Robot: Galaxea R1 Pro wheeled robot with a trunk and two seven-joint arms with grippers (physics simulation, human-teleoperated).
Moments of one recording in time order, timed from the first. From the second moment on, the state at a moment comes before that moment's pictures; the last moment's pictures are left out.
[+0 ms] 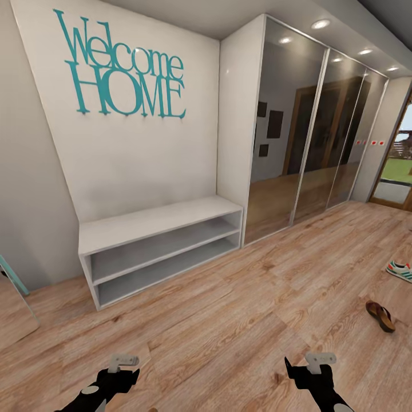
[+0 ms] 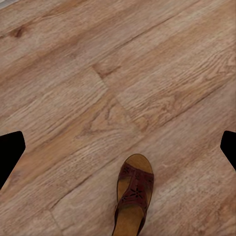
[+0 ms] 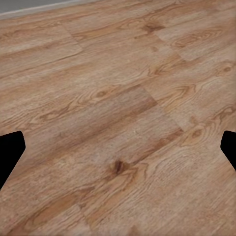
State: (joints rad) left arm -0.48 0.09 -0.01 -0.24 0.00 -0.08 -0.09; right arm -0.16 -0.13 0.00 -0.85 -0.01 -0.05 0.00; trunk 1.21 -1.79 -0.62
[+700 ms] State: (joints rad) left arm -0.48 0.09 -0.01 -0.24 0.00 -0.08 -0.09; right arm -0.16 -0.13 0.00 -0.86 -0.01 -0.05 0.00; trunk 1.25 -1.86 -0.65
